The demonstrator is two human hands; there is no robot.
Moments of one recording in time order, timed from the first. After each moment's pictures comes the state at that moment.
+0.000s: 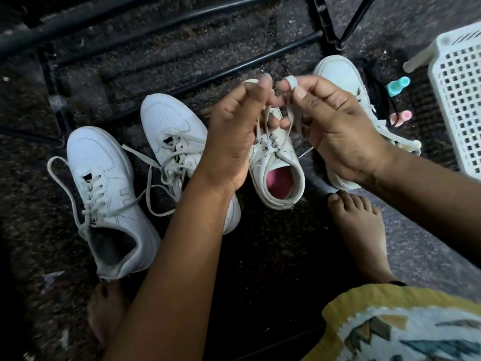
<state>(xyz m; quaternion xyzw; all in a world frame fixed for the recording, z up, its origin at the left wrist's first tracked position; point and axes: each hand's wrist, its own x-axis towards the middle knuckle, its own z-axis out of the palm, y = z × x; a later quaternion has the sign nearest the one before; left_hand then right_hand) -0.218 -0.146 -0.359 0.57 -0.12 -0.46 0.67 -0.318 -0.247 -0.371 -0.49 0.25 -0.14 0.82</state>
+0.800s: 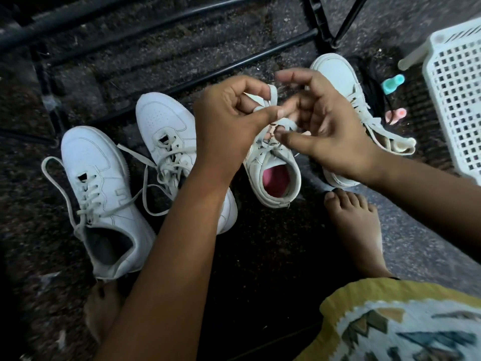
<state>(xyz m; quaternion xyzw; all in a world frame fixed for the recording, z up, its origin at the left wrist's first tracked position) -0.212 -0.148 -0.356 0.72 -0.24 -0.32 0.56 -0.328 -0.253 -0.376 -0.72 0.20 -0.10 0.66</state>
